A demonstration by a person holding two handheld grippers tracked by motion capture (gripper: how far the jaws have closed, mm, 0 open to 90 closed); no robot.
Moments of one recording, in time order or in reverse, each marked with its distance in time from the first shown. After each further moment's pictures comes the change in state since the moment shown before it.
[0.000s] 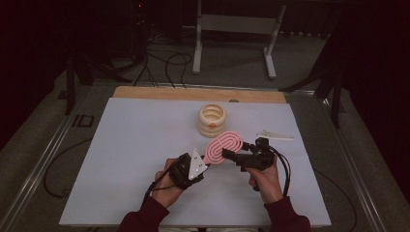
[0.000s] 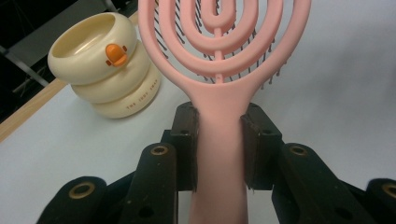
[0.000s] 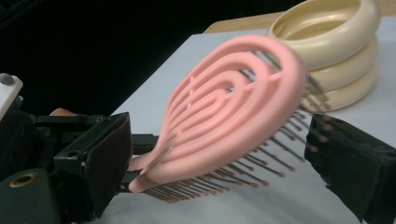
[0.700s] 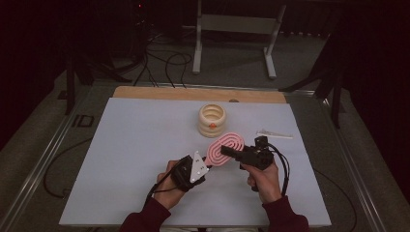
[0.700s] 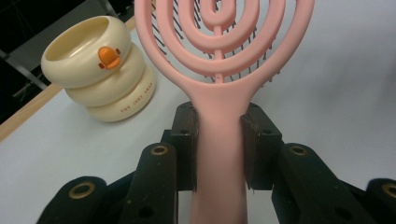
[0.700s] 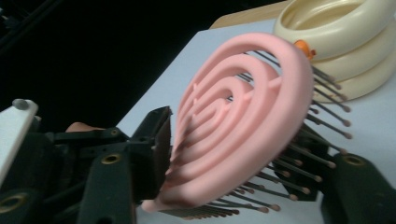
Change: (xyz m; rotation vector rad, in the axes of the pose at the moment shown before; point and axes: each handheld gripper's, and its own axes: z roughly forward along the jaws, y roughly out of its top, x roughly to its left) left arm -0.006 -0.003 0.003 -0.016 0.003 0.005; right arm 0.001 0.002 0.002 0.016 0.038 0.081
